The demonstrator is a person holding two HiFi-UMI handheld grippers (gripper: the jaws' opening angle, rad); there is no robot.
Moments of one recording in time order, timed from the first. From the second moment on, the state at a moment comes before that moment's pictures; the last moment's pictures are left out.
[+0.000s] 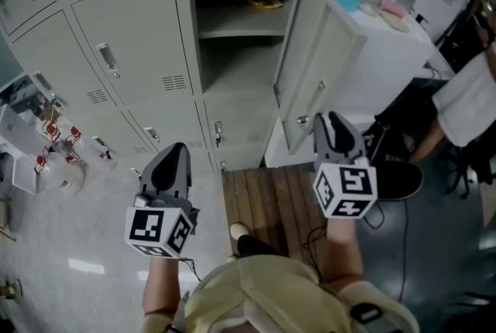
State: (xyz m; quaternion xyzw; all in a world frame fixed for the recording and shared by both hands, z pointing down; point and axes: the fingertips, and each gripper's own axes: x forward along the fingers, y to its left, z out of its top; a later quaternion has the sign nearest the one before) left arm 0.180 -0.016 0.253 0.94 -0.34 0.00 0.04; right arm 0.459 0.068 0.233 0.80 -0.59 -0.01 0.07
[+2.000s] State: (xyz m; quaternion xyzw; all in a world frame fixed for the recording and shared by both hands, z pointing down) left arm 0.034 -0.064 0.323 0.82 -0.56 0.05 0.11; right arm 0.222 -0.110 0.314 0.52 -0.85 0.03 0.07
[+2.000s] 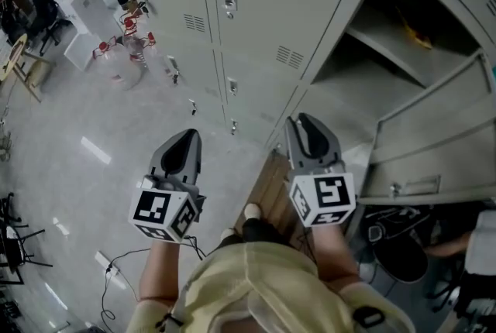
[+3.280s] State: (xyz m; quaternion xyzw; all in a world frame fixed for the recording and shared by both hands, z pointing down) left arm -0.127 -0.070 0.400 0.71 -0.69 0.03 0.15; right arm 0.041 -0.163 0.404 0.37 -0.92 0.05 0.10
